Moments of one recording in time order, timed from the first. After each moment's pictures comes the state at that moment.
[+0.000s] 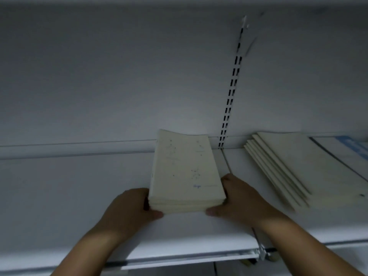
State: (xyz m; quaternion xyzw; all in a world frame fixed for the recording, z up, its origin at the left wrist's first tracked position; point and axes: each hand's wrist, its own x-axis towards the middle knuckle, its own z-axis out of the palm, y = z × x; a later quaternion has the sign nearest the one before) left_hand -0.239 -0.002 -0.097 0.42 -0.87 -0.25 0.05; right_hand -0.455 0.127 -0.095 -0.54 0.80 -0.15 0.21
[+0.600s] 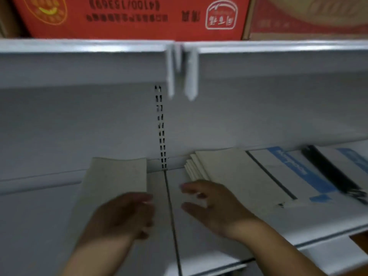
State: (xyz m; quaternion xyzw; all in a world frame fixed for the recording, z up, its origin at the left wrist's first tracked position) left_hand -0.347 0.097 -0.032 0.36 -0.70 -0.57 0.24; right_hand -0.533 0.198 -0.053 -0.54 0.74 -0.35 0.19
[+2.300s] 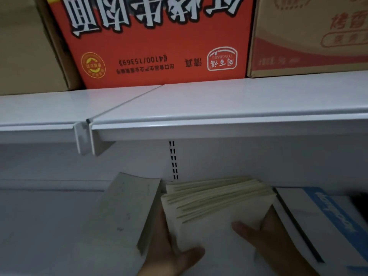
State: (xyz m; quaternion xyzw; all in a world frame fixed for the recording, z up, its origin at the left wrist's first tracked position) left_hand -0.446 0.144 -0.052 0.33 -0.73 -0.48 0.37; right_hand -0.634 0.245 -0.063 -0.39 0.56 -0.65 0.33
